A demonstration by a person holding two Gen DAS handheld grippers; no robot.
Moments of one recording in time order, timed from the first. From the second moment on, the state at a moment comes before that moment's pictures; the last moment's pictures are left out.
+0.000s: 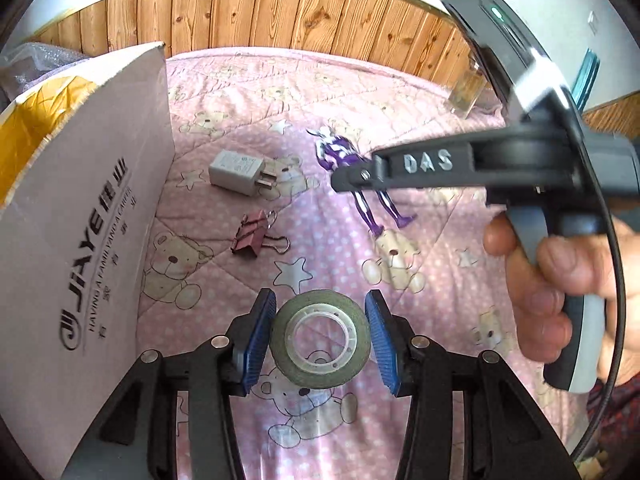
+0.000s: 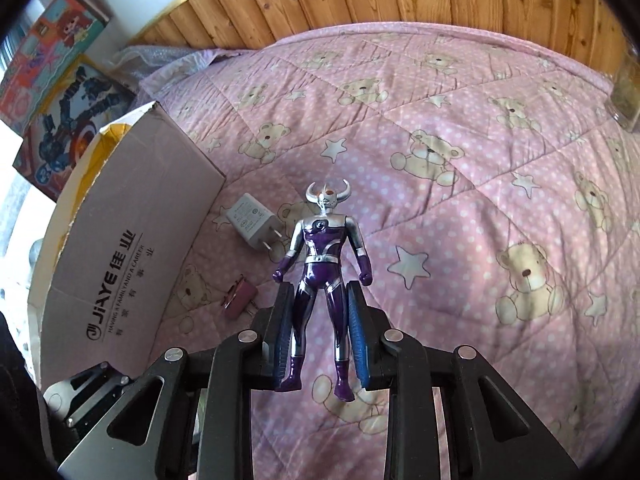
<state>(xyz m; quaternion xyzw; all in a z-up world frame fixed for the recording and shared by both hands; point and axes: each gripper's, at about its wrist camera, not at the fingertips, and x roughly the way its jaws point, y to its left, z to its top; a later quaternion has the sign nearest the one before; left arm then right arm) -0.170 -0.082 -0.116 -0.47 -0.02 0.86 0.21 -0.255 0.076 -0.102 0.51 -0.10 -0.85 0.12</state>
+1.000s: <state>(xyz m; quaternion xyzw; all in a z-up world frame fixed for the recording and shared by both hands) -0.066 -0.109 -0.050 -0.42 -0.05 0.88 0.23 -0.059 0.049 -0.085 0.50 -0.16 -0.85 0.05</state>
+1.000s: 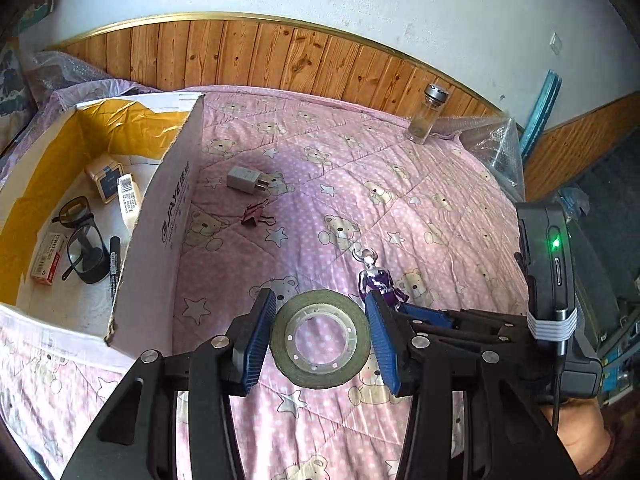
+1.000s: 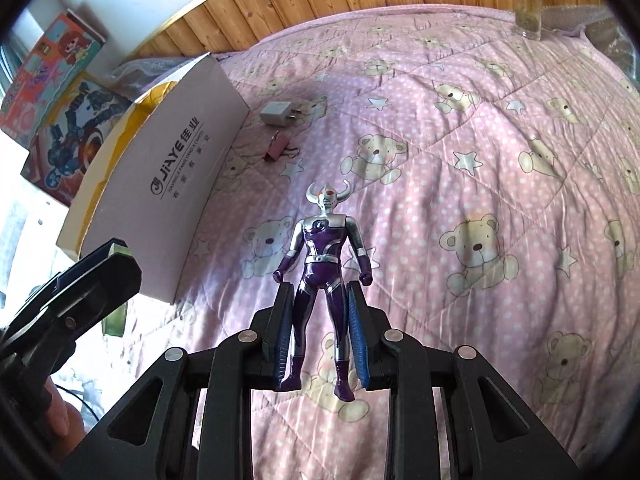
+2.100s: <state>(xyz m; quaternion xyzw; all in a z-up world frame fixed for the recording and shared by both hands) -0.014 -0.235 0.000 -0.35 -0.19 0.89 0.20 -0.006 -0.075 -0.014 0.46 -0.07 -0.88 0.12</state>
